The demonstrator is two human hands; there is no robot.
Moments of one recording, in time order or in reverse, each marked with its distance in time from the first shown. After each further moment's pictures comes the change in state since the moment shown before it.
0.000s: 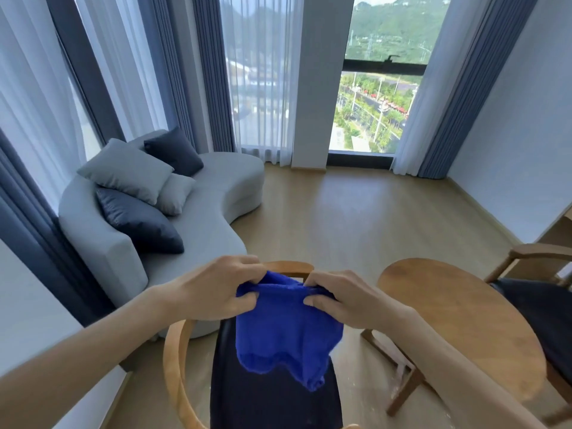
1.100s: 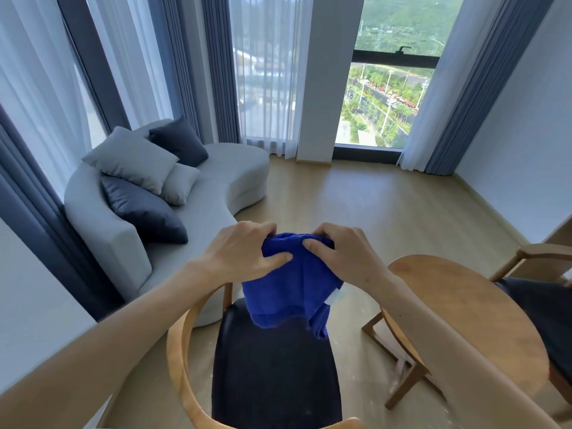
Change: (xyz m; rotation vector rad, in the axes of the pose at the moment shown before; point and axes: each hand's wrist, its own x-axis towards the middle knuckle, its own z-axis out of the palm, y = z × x) left_hand 0.040 -0.010 0.002 0.112 0.243 -0.305; right_hand 0.040 -0.002 -0.018 0.047 0.367 0.303
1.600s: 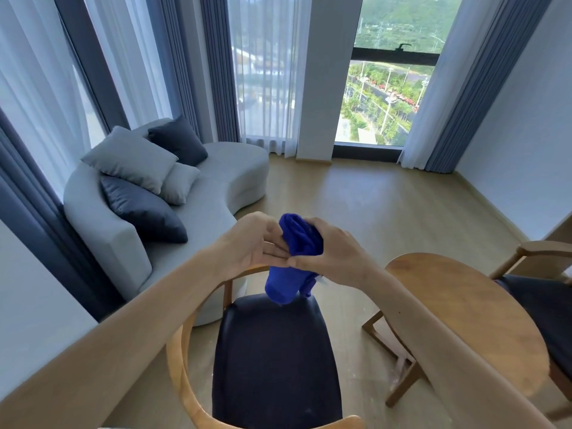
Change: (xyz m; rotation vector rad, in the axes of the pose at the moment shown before) left_hand 0.014 0.035 -0.021 -1.330 -0.225 -0.649; right_hand -0.001 -0.014 -0.003 0.236 -0.149 0.020
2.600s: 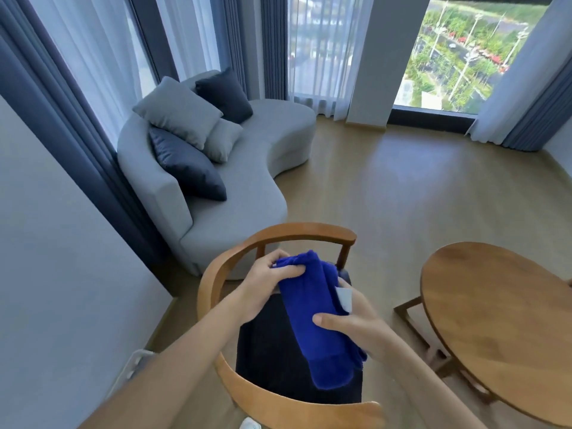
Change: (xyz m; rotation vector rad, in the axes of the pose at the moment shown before) left_hand 0.032 -0.152 -0.019 -0.093 0.195 0.048; right_hand -0.052 0.104 0.104 0.749 -0.311 0.284
